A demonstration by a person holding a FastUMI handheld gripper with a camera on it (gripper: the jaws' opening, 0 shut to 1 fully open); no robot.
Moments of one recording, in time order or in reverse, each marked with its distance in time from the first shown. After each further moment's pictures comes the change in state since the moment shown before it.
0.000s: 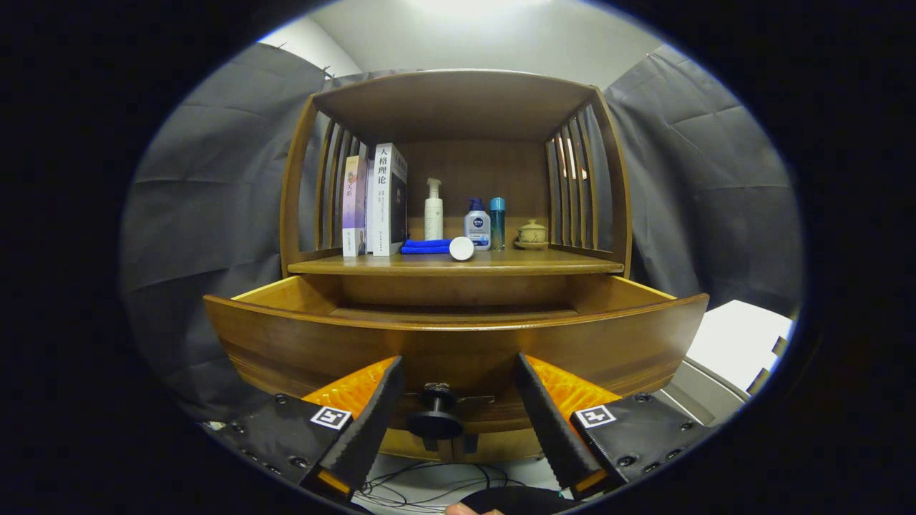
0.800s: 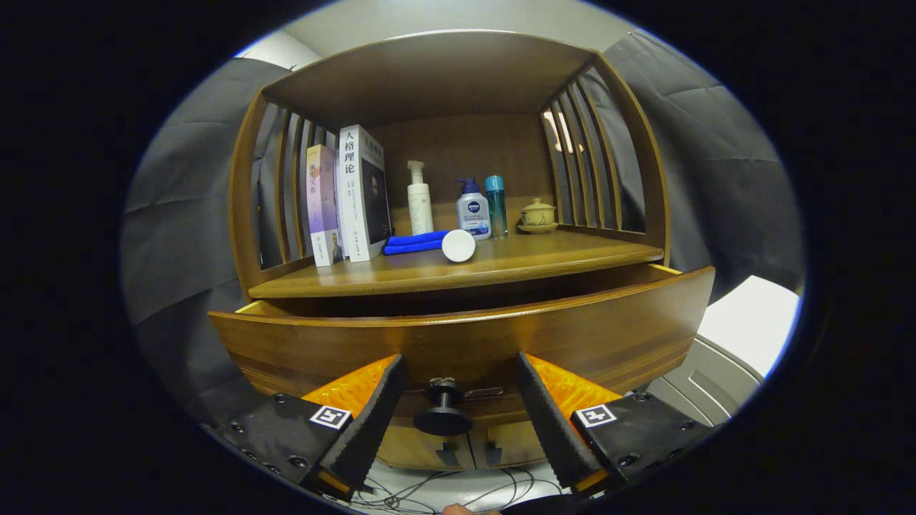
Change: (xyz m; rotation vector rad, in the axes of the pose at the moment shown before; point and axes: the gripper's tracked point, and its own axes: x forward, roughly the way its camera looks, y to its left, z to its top) arm 0.091 0.009 0.007 0.109 0.082 -0.013
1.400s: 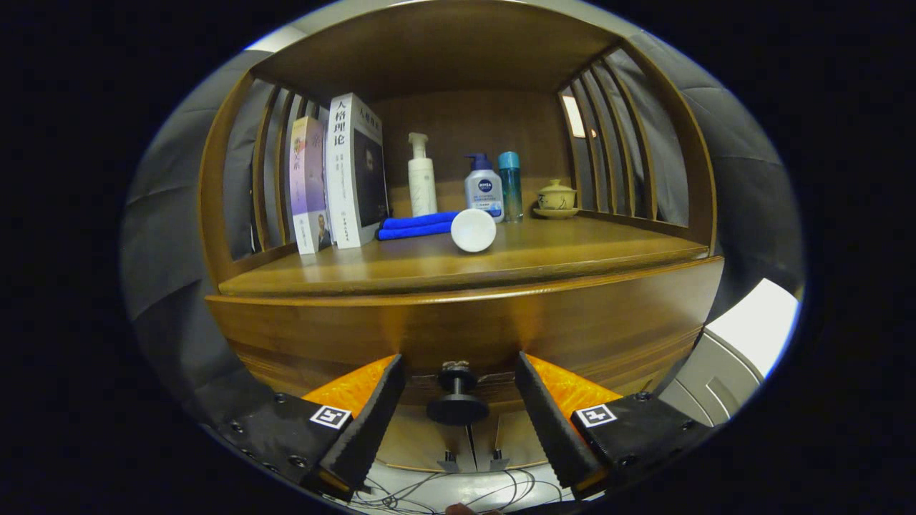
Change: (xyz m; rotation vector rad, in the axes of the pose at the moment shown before) arm 0.055 0.010 -0.003 -0.028 0.070 0.002
